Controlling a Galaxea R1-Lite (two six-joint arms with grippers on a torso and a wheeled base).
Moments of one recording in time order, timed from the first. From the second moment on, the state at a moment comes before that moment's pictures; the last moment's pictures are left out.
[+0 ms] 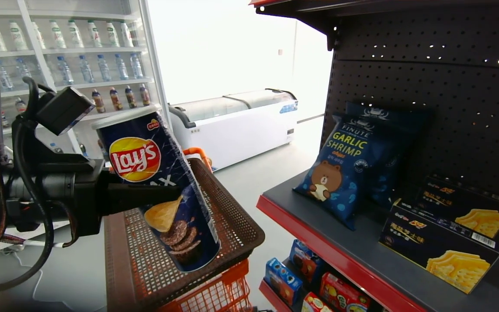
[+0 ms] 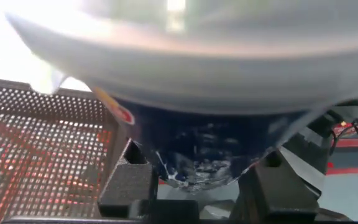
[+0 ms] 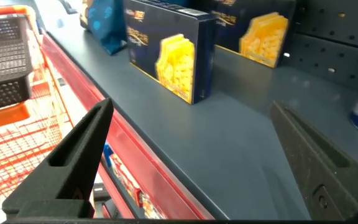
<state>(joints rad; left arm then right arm) -0.21 1.37 -0.90 -0.07 -0.81 0.00 0.00 0.00 0.00 0.00 0.01 0.00</state>
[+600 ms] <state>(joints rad) -0.22 1.37 -0.90 -0.07 -0.81 0.00 0.00 0.00 0.00 0.00 0.01 0.00</state>
